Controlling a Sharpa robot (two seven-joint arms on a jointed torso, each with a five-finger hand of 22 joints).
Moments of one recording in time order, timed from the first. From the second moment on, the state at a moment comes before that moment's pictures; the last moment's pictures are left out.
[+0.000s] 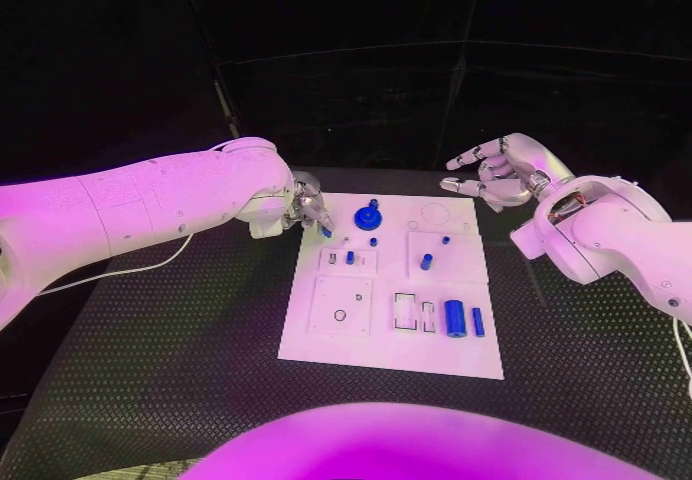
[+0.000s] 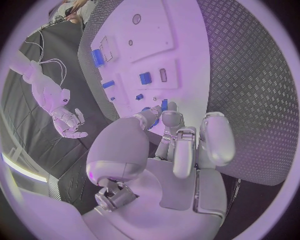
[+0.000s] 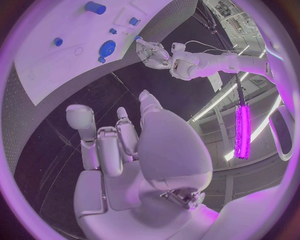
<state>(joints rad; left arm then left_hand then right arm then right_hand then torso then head) 1.30 -0.68 -0.12 1.27 -0.94 0.17 -0.53 1.12 0.03 0.56 -0.01 0.07 0.84 0.09 0.64 0.43 1.22 0.02 1.11 0.83 1.47 -0.06 1.56 1.31 0.08 1.44 0.05 1.29 1.19 1.10 -0.84 0.15 1.55 -1.07 -0.40 -0.05 1.38 -0.07 -0.02 0.25 0.27 0.89 0.17 0.15 0.07 1.36 0.08 1.36 1.28 1.47 0.01 1.51 1.31 0.12 1.22 0.11 1.22 0.81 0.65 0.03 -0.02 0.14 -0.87</state>
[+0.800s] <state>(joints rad) 1.25 -0.74 -0.13 1.40 -1.03 0.05 -0.53 1.10 0.00 0.60 -0.01 0.09 0.84 0.09 0.67 0.44 1.23 0.03 1.13 0.86 1.47 -0.06 1.56 1.31 0.08 1.45 0.05 1.29 1.19 1.10 -0.83 0.15 1.54 -1.07 -0.39 -0.05 1.38 -0.07 -0.03 0.25 0.27 0.89 0.17 0.15 0.07 1.36 0.08 1.36 1.28 1.47 0.01 1.51 1.31 0.13 1.21 0.11 1.22 0.80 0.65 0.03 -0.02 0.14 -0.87</state>
